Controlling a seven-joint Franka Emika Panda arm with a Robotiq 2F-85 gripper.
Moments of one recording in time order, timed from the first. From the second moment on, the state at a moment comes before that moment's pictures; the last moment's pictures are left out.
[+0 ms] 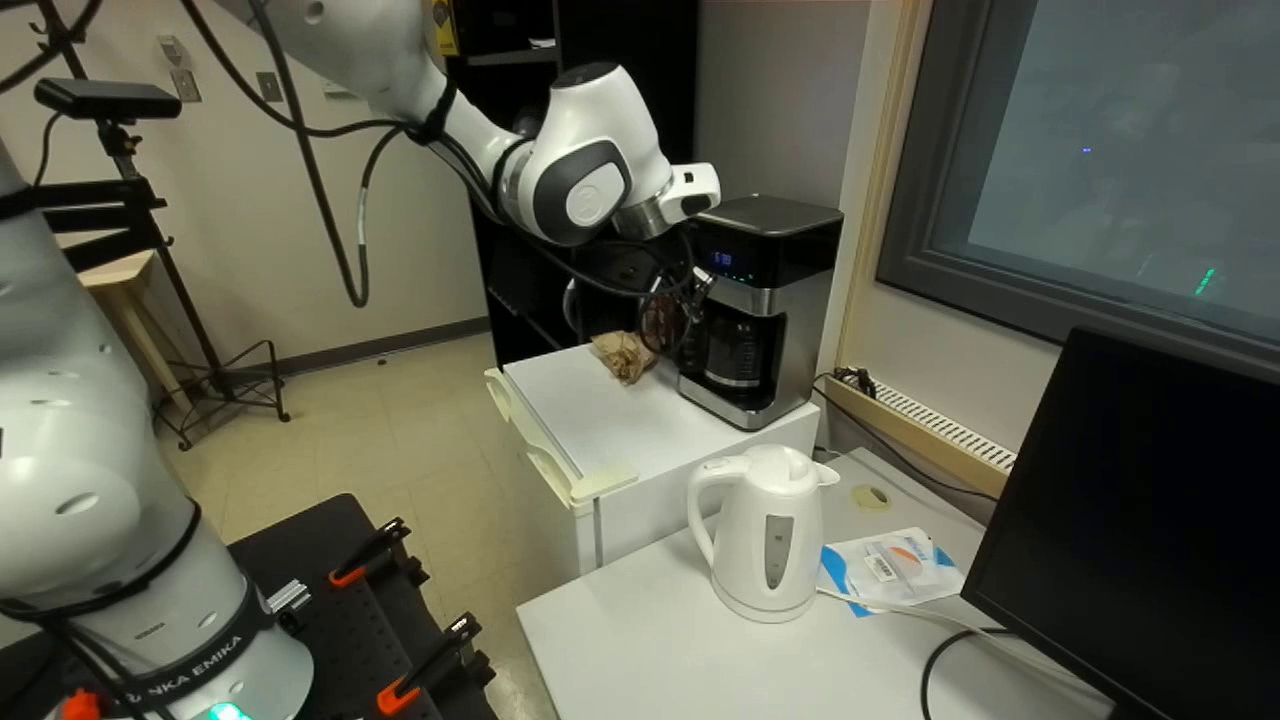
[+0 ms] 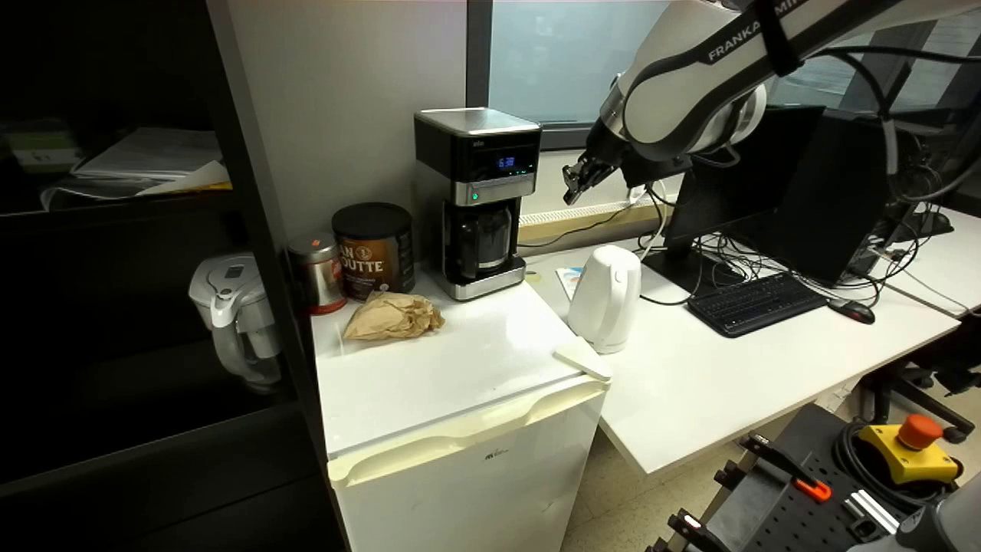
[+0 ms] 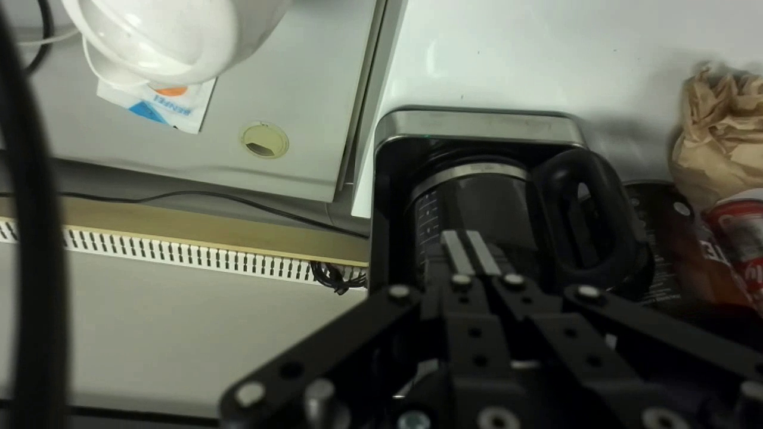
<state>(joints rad) -0.04 0.03 -0.03 -2.29 -0.03 2.85 -0.05</state>
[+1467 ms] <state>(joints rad) -0.09 0.29 0.04 -1.98 0.02 2.89 -0.12</state>
